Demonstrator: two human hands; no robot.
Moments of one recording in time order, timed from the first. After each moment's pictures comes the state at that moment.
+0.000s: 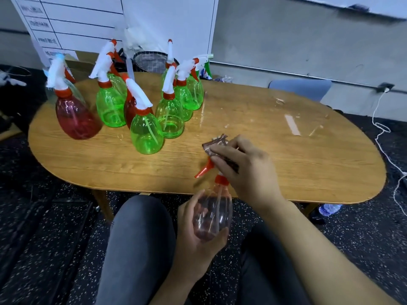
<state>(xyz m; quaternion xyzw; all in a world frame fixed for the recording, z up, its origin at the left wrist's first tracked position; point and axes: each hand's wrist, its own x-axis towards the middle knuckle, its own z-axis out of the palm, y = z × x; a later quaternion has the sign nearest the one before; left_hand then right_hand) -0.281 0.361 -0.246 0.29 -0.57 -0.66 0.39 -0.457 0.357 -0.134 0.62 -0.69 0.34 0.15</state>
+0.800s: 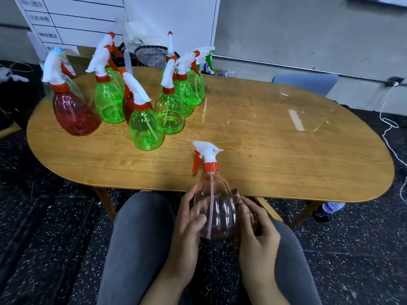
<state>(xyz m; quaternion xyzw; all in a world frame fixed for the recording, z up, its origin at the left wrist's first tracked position) -0.282 0.353 -0.241 0.25 -0.47 -0.77 0.36 -0.382 0.438 -0.227 0.22 -0.68 0.69 -0.10</state>
